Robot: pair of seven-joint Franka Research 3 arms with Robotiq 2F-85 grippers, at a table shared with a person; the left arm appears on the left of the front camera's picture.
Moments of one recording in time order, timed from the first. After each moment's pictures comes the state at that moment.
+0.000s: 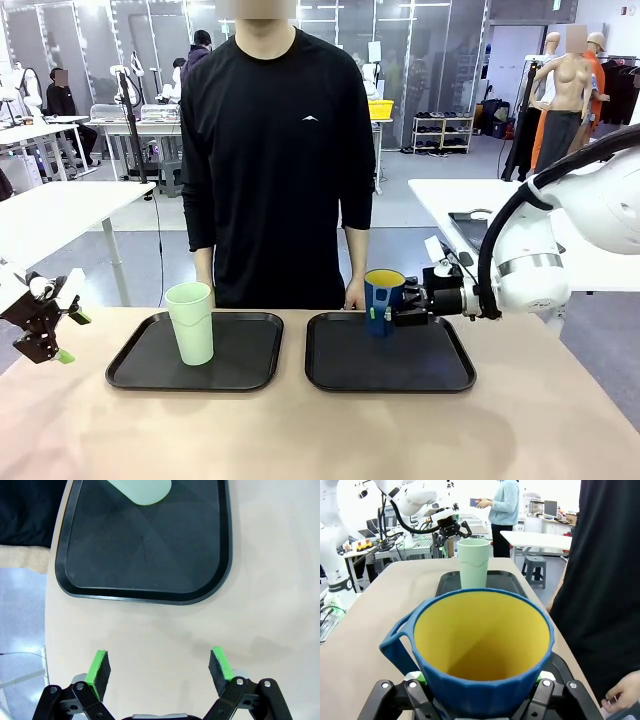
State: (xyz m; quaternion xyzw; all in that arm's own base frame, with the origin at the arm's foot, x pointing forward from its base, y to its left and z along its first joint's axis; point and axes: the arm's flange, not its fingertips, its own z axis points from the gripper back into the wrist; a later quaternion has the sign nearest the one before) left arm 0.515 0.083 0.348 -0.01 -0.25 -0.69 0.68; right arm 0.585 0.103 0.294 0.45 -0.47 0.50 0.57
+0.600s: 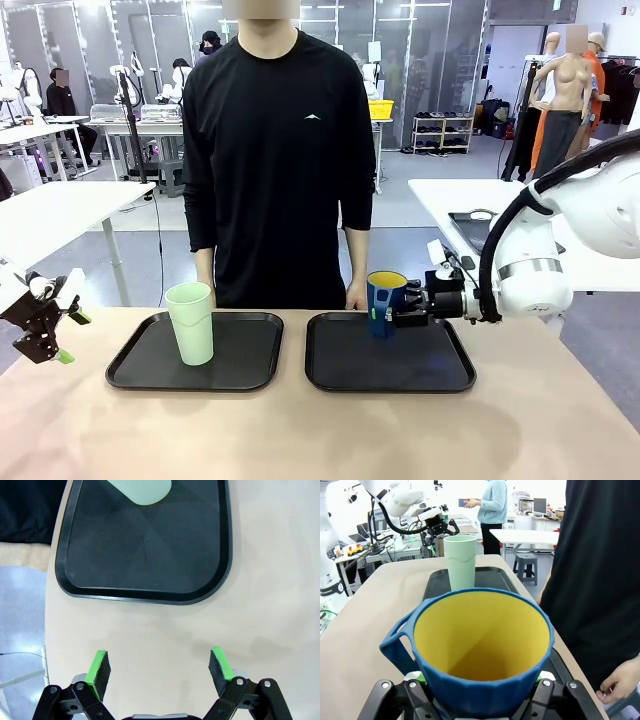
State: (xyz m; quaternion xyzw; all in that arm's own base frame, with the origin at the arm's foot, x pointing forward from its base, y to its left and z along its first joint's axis) left arm 0.515 0.083 0.348 -0.01 -0.25 -0.69 0.68; right arm 0.590 0.097 0.278 0.44 -0.47 0.48 0.59
